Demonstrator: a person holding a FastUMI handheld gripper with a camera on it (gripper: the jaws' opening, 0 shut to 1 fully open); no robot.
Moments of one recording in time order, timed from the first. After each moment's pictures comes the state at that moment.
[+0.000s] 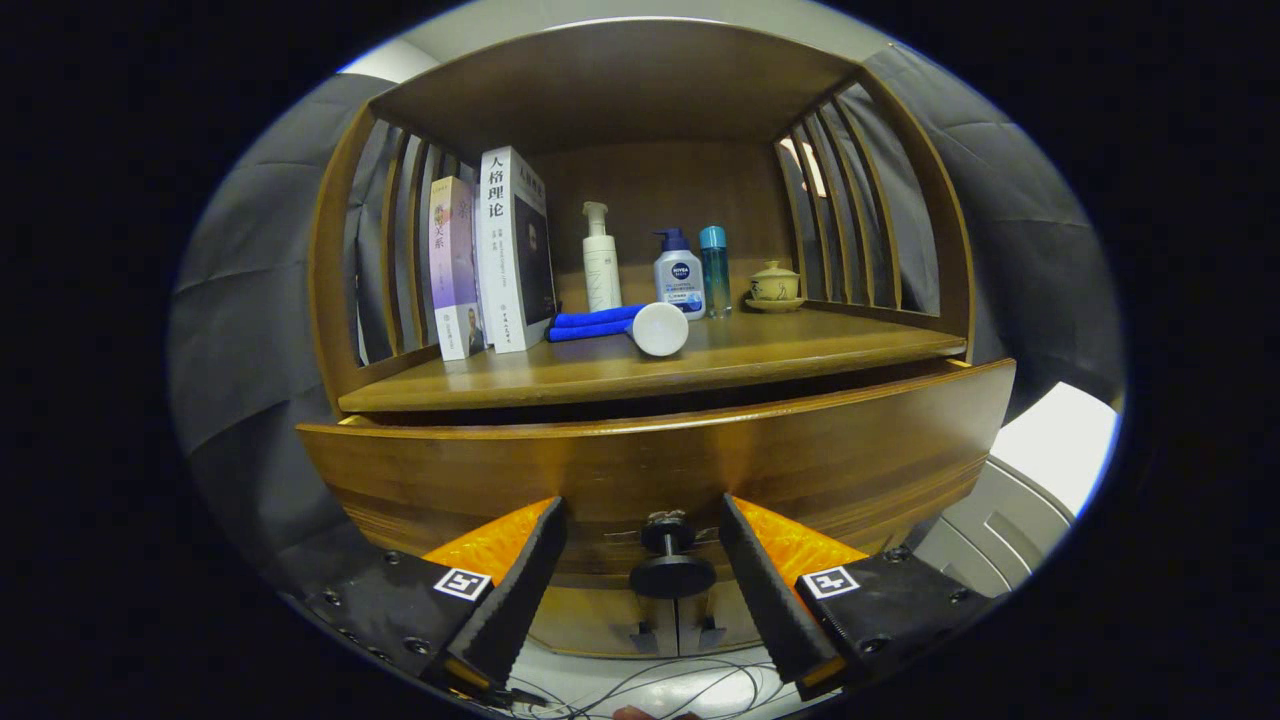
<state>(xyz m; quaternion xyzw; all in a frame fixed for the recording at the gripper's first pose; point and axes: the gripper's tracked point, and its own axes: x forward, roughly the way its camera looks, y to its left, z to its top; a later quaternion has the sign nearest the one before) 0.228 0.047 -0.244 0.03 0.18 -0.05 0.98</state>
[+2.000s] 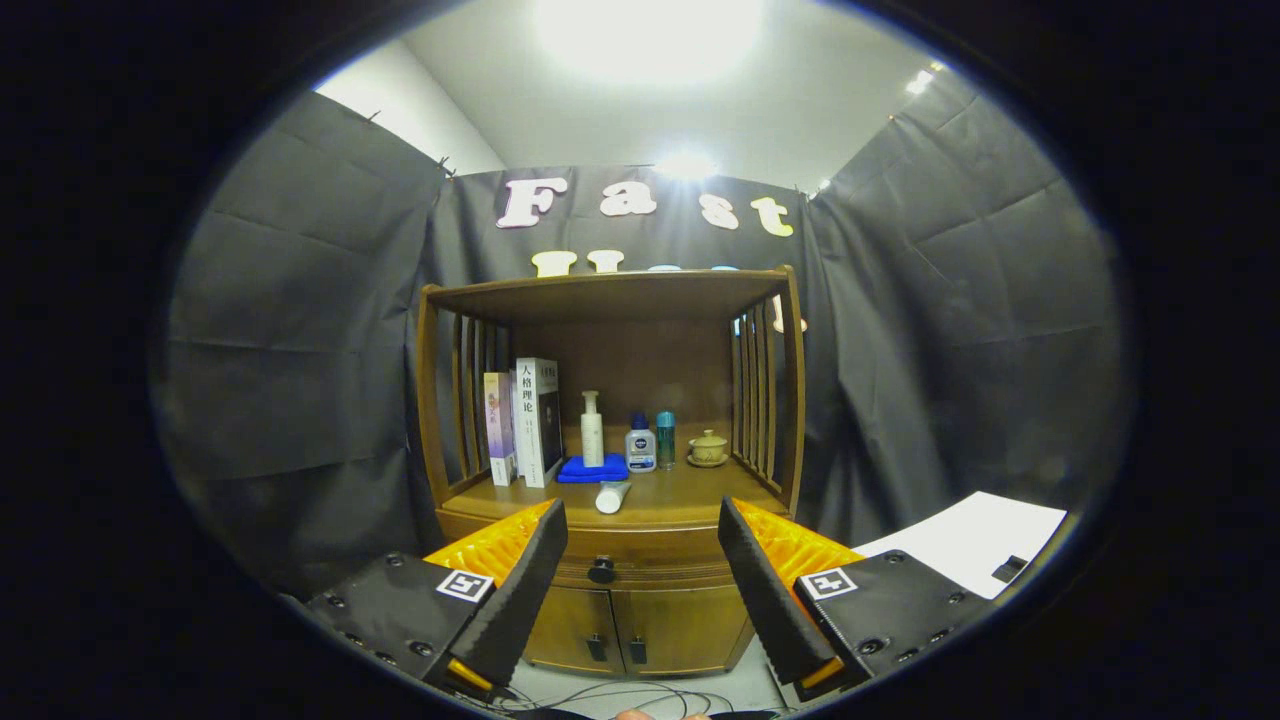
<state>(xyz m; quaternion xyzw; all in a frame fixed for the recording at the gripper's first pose) 0.015 0.007 0.009 0.00 0.04 -0.03 1.00</state>
